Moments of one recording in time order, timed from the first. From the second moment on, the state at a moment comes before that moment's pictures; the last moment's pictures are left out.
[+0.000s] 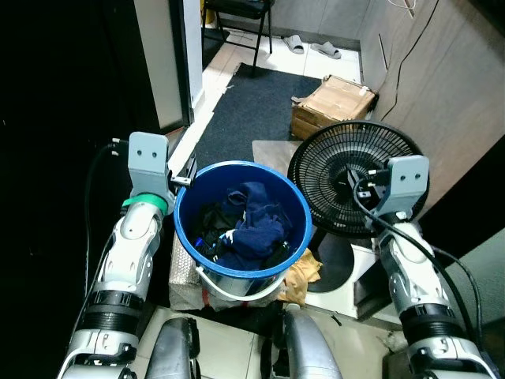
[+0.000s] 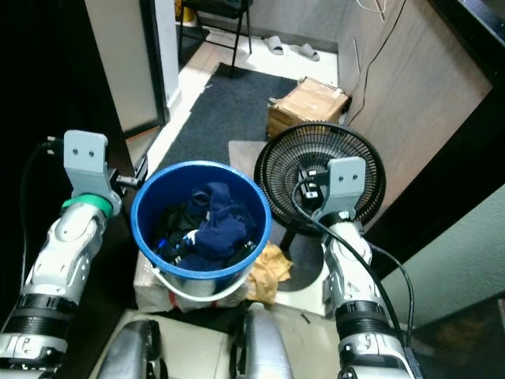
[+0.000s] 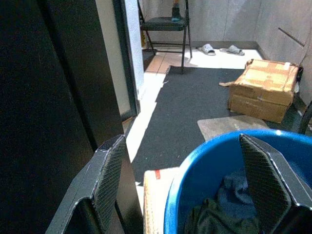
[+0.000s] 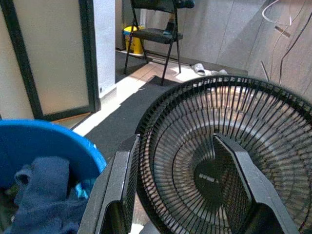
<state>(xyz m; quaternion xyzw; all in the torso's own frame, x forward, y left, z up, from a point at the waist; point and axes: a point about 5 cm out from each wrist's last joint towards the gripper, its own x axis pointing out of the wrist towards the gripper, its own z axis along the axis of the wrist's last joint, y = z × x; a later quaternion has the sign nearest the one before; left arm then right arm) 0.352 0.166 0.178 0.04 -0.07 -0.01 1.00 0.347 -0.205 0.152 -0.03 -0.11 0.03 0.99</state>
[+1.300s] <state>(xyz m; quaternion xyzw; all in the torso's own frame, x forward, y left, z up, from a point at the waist) 0.357 0.156 0.232 0.01 -0.15 -0.02 0.99 0.355 -0.203 0.192 -0.03 -0.17 0.03 0.99</state>
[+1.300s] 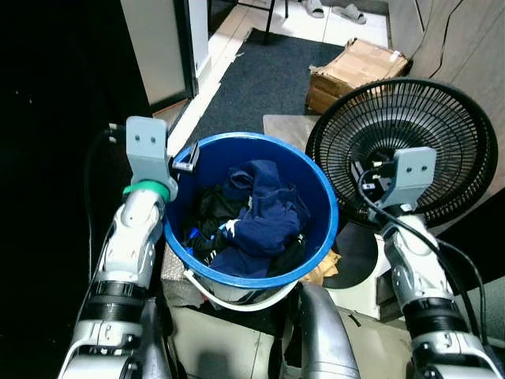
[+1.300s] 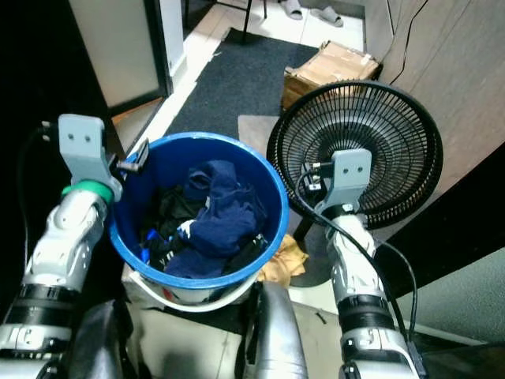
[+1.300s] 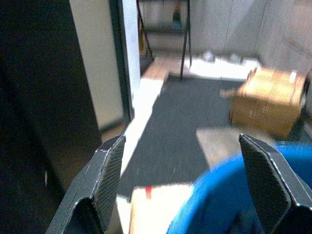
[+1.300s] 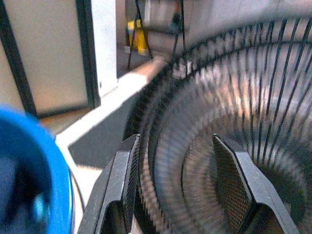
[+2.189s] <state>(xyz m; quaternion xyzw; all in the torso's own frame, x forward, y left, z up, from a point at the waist) 0.366 0.172 0.244 0.01 -0.13 0.03 0.99 0.399 -0.132 0.254 -0.06 -0.18 0.18 0.97</state>
